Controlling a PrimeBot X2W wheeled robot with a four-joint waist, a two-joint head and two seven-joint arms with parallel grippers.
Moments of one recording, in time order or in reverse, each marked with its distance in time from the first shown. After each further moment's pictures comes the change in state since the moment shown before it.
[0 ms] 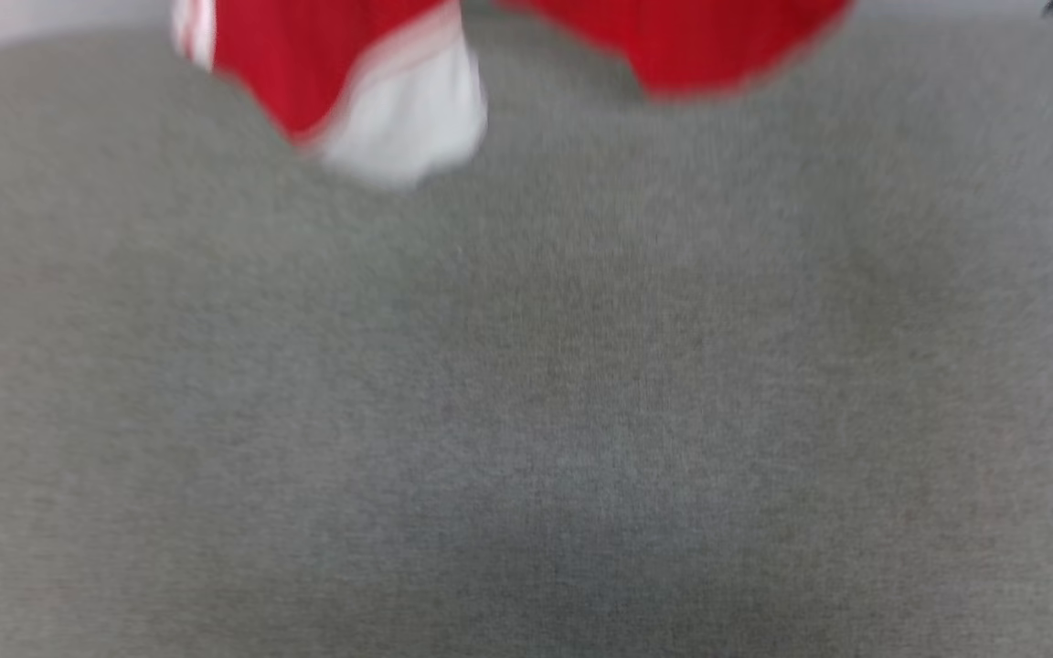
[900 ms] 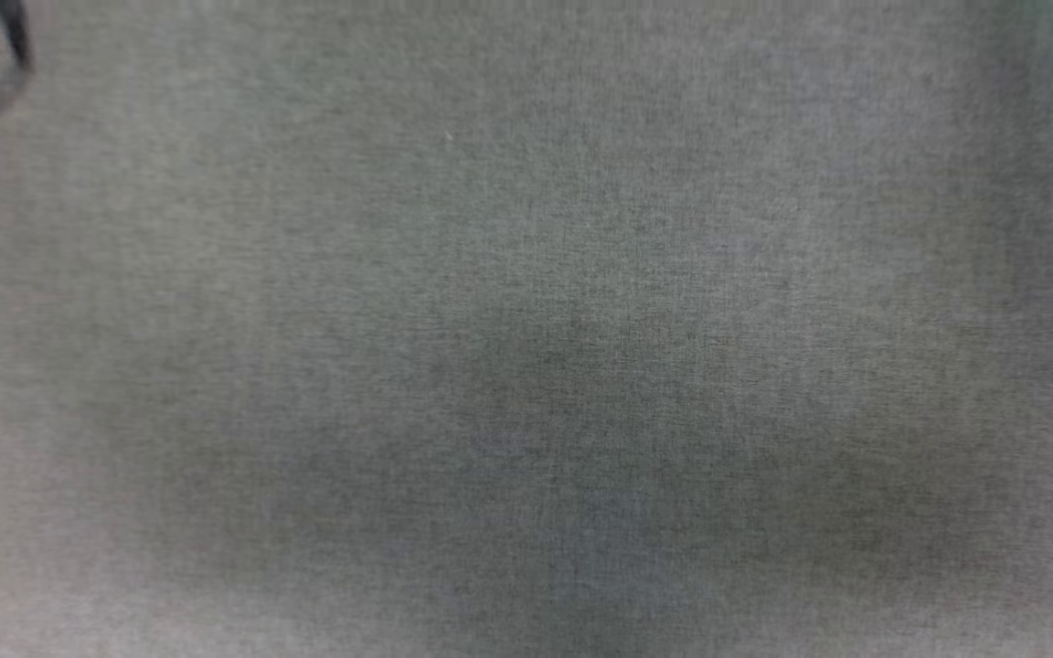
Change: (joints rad) left arm 0.223 -0.016 -0.155 -0.123 -0.112 0.000 -0.081; right arm 0.046 0.121 -0.141 0.244 -0.404 0.000 -0.215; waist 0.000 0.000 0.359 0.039
